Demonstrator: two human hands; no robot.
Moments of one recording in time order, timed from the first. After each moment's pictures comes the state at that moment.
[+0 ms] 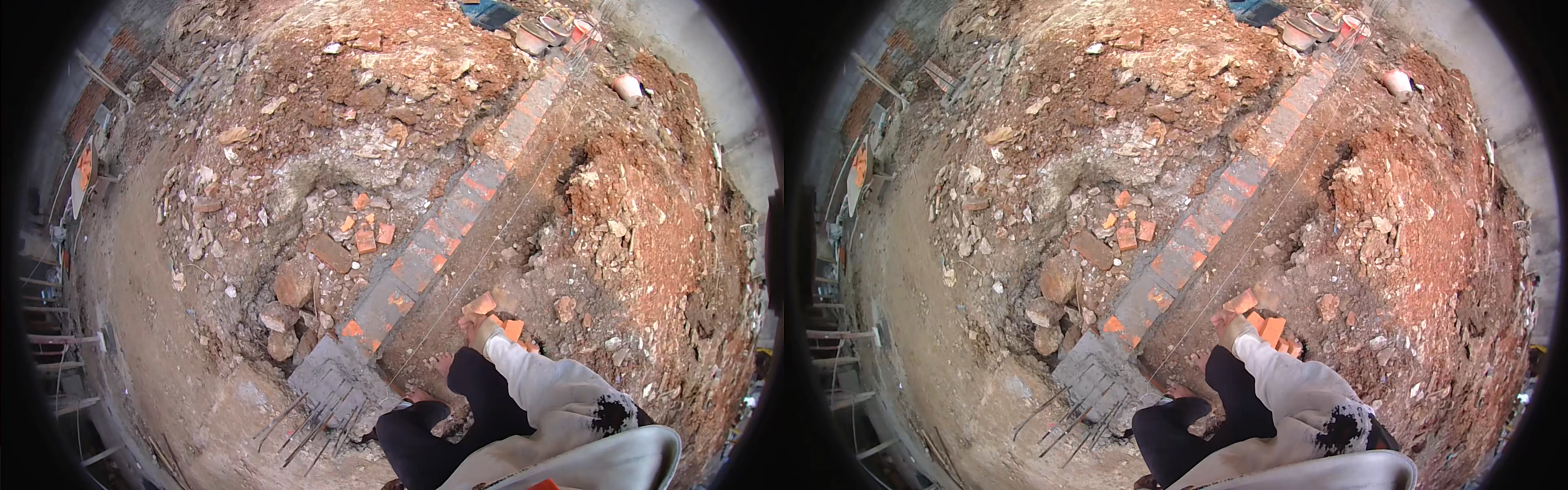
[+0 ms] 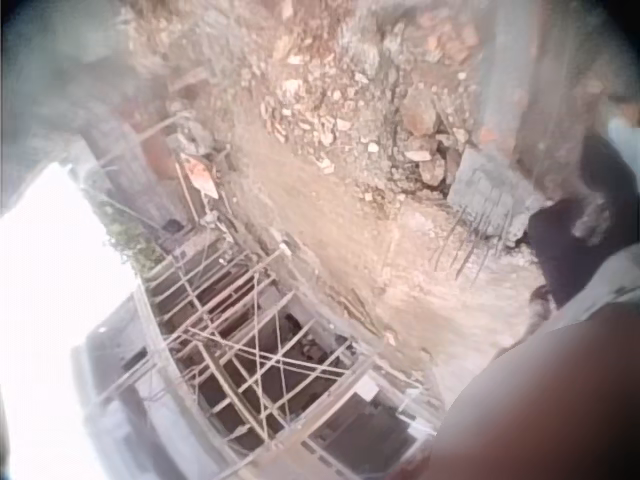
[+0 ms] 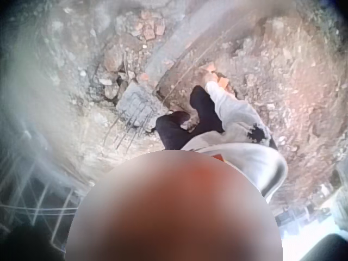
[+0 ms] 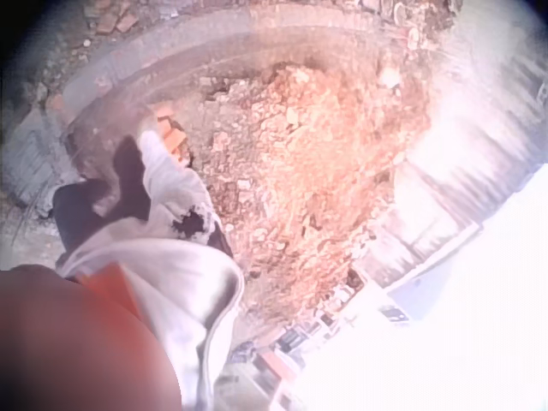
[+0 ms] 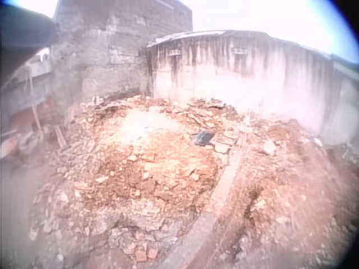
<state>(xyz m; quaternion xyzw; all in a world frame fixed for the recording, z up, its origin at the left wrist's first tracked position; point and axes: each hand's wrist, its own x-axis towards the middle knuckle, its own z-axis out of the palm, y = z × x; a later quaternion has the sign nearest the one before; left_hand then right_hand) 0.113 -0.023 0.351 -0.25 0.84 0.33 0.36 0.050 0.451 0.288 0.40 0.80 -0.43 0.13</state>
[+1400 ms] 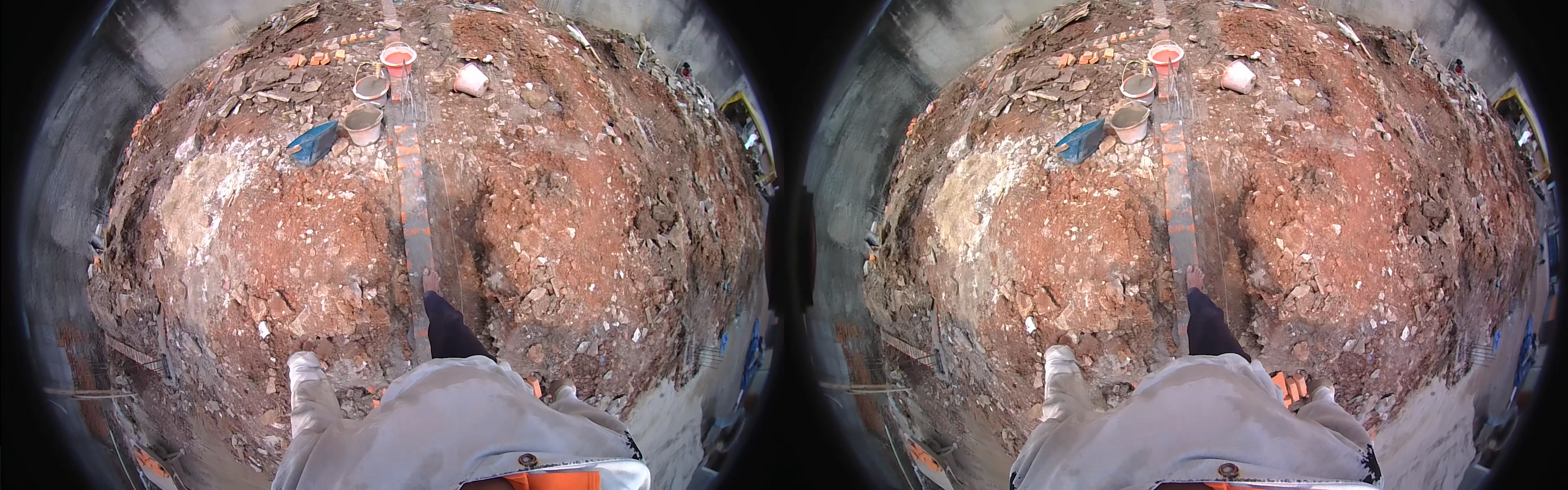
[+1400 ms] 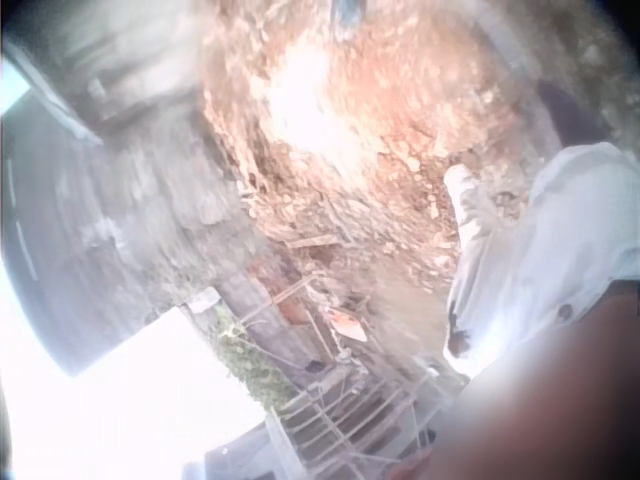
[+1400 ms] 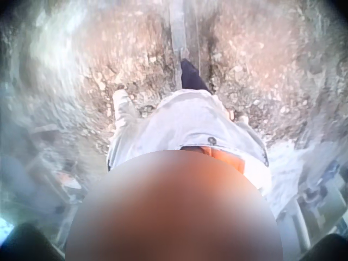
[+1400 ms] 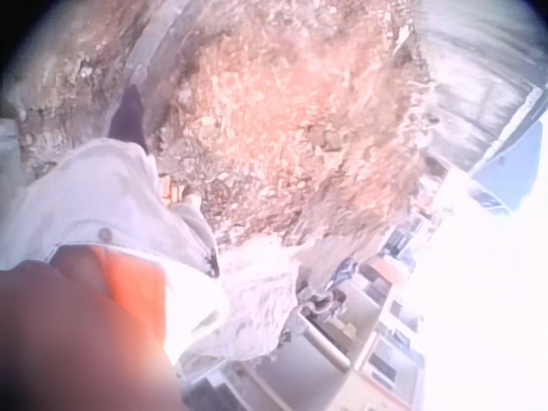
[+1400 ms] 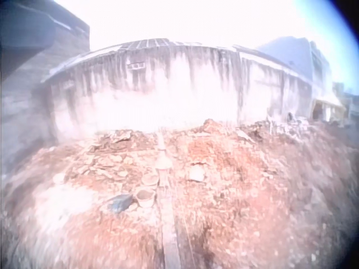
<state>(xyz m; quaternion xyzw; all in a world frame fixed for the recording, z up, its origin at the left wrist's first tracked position) -0.625 0.923 0.593 0.18 0.81 0.33 0.45 0.177 0.769 0.618 0.56 0.52 -0.33 0.54</state>
